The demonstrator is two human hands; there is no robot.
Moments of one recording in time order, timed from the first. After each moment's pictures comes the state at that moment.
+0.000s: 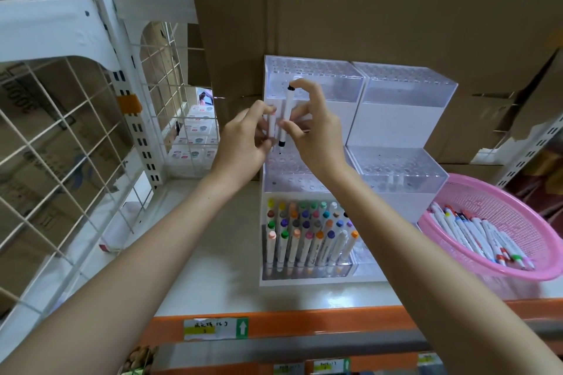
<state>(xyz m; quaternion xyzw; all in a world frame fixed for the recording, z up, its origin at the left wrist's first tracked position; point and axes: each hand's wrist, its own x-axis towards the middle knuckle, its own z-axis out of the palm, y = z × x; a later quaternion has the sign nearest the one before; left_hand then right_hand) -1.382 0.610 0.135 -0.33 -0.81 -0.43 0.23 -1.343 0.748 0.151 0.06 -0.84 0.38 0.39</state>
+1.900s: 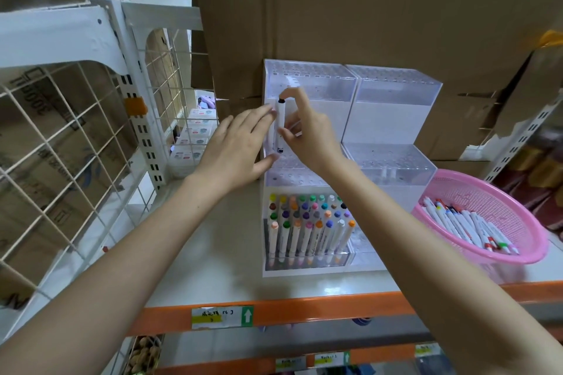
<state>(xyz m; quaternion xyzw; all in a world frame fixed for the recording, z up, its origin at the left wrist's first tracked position) -1.361 0.581 0.149 -0.39 -0.88 -0.11 0.24 -1.335 0.744 0.155 0.07 -0.90 0.27 0.32</state>
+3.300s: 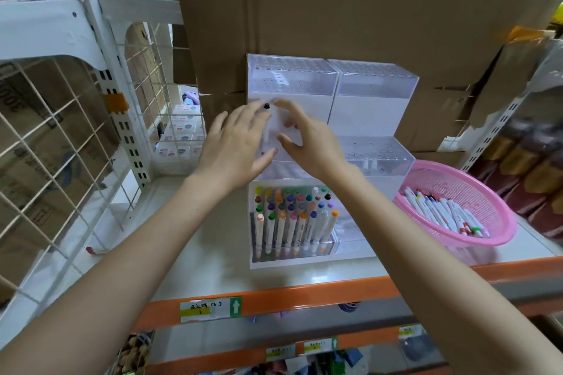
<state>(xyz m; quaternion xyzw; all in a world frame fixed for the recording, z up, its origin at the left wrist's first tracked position) -1.344 0.598 0.149 -0.38 -0.88 -0.13 0.25 -1.305 0.767 0.143 0.05 -0.93 0.19 0.31</state>
